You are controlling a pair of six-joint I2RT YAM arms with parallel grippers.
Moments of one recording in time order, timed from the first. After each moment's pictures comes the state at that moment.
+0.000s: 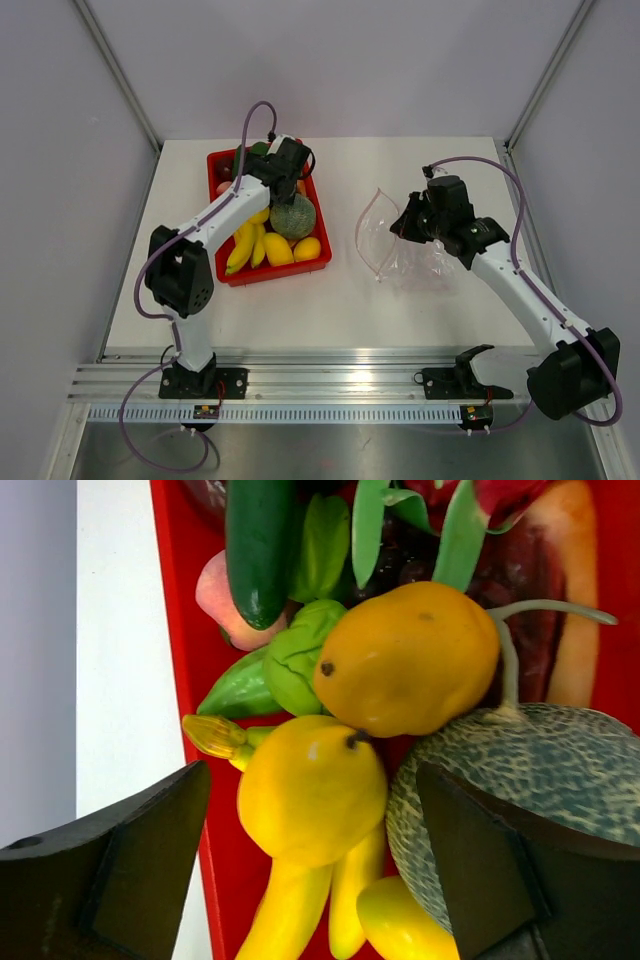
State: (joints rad) left arm -0.53 1.87 1.67 -0.79 -0.69 -0.24; right arm 0.39 1.20 1.06 -0.52 -0.10 0.55
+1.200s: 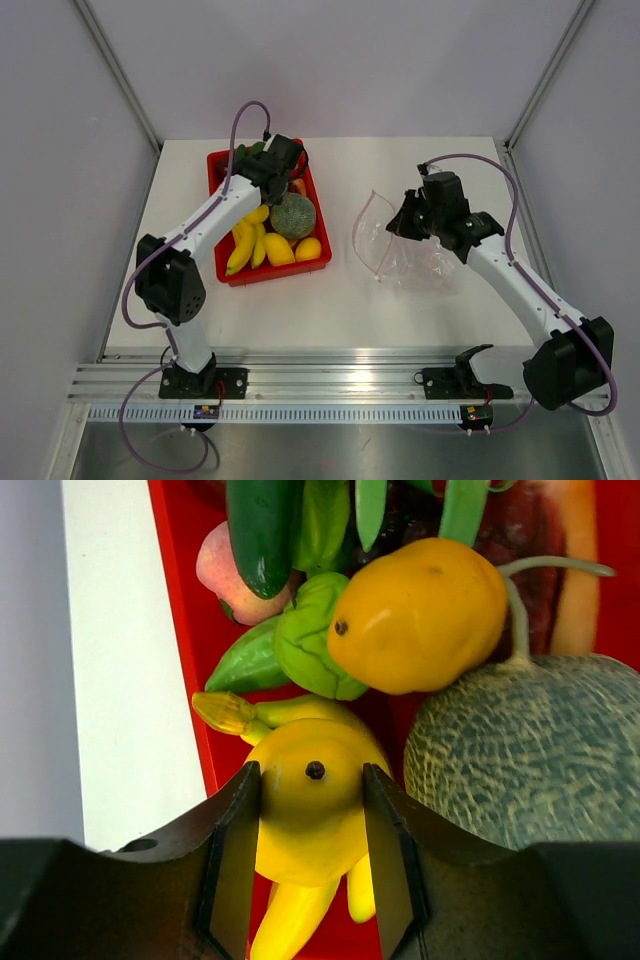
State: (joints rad) left arm -0.51 1.81 1.67 -0.87 -0.62 -0.23; right arm 0.39 1.25 1.08 -0.52 -0.12 0.55
